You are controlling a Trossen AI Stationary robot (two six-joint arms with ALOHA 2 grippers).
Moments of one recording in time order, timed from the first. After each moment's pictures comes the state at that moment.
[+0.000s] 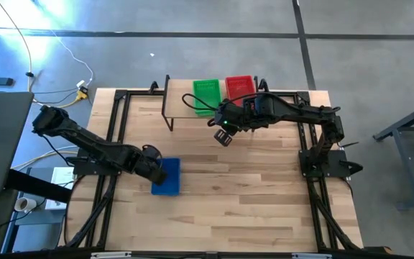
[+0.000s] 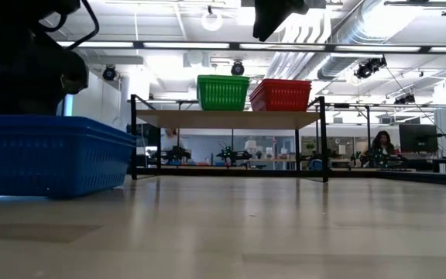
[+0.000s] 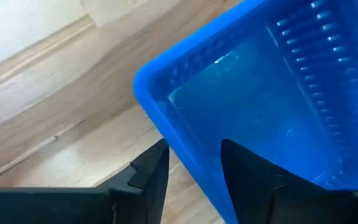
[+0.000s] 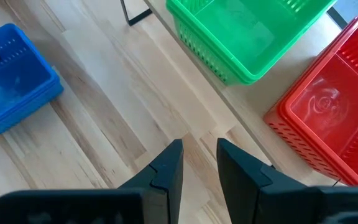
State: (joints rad) left arm -0.26 1.21 0.62 -0.74 -0.22 -1.39; right arm -0.02 1.81 2.03 -1.35 0.37 0.52
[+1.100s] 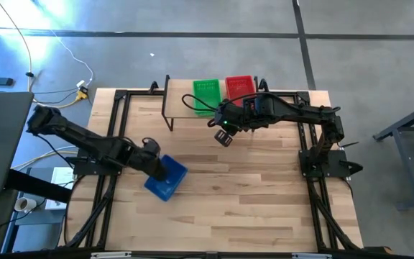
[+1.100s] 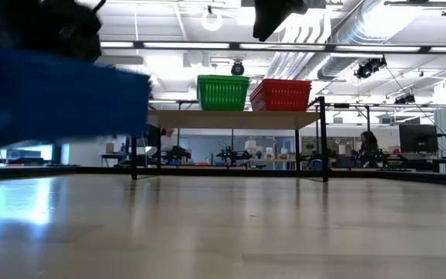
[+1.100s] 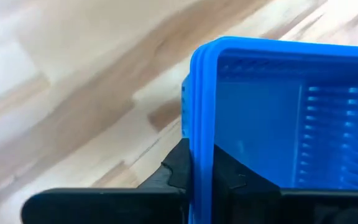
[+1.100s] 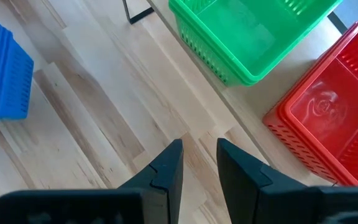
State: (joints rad) left arm -0.23 1.10 0.67 -0.69 -0.26 -1.29; right arm -0.02 1.81 2.03 -1.35 0.37 0.49
